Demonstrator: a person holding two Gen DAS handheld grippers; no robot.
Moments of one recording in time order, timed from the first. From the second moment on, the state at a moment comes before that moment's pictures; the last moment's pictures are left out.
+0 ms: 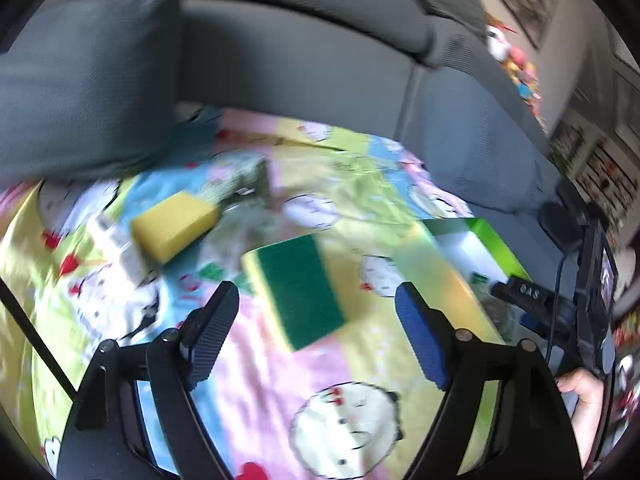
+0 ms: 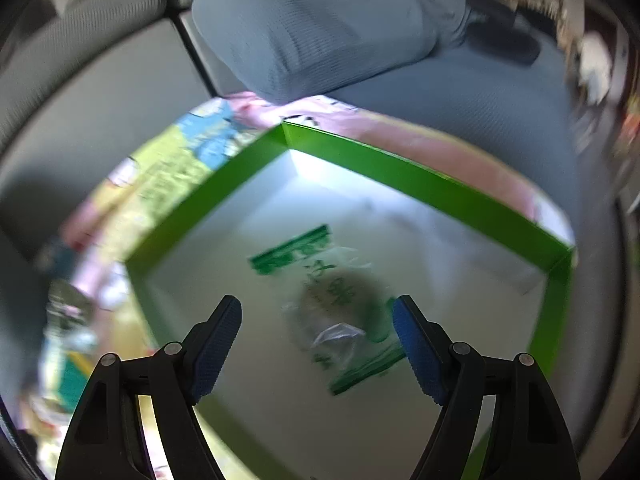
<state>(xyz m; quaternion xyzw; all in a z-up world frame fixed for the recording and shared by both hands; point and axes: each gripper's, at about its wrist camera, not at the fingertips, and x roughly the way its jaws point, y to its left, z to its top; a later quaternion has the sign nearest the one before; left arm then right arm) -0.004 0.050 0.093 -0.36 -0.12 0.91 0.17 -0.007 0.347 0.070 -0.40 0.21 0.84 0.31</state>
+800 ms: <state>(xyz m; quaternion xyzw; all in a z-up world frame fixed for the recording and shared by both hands) -0.009 0.000 0.080 -0.38 -0.17 0.90 0.12 -0.049 0.279 0.067 -0.41 0.06 0.87 0.28</state>
